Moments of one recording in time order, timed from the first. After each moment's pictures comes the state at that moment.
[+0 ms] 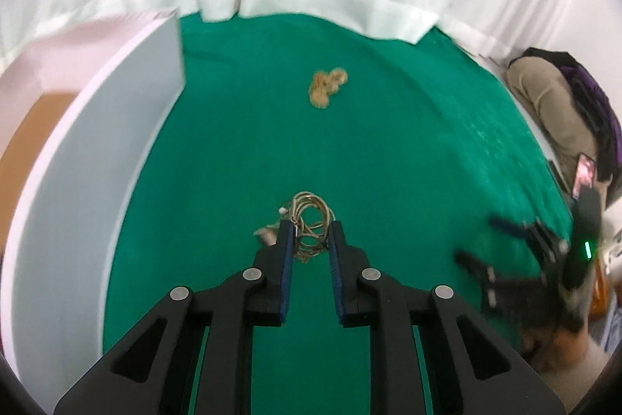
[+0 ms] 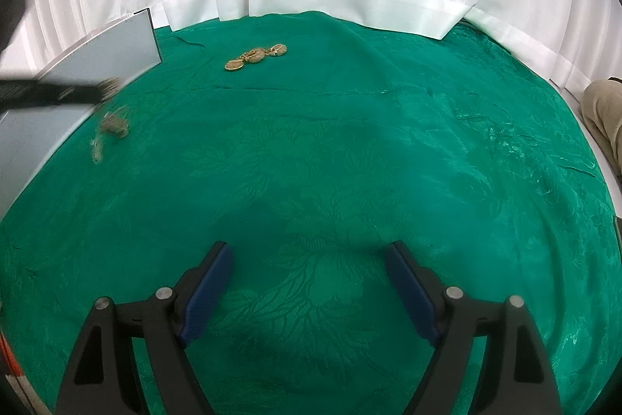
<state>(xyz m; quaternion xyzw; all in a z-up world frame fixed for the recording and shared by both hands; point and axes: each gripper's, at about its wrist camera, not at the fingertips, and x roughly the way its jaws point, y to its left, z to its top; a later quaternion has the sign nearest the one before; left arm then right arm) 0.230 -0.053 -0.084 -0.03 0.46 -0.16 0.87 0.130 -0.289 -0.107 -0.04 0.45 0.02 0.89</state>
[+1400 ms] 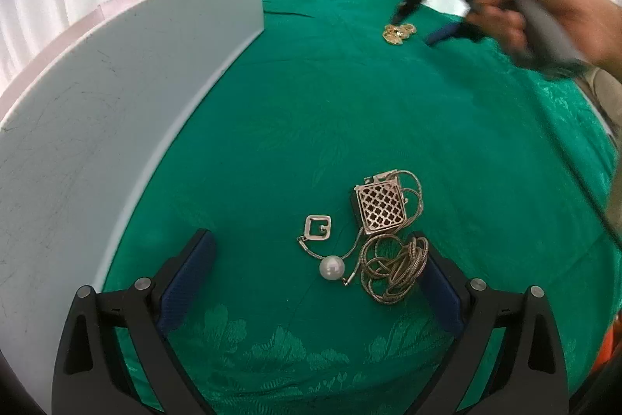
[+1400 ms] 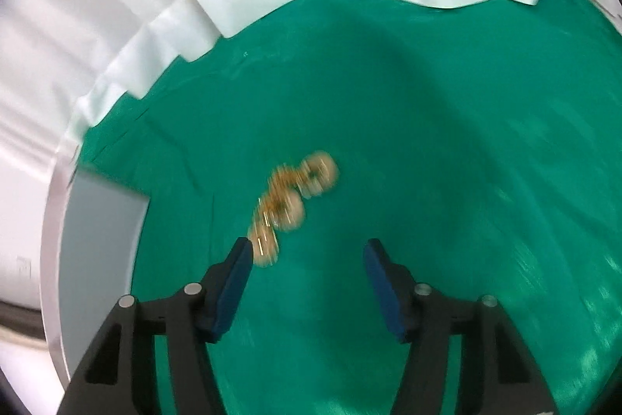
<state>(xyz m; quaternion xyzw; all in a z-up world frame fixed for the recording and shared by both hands) 0.174 -0.027 -0.141 0.02 0.43 -0.04 0.90 0.402 -0.267 -0.100 0.16 0.57 0.03 0.80</state>
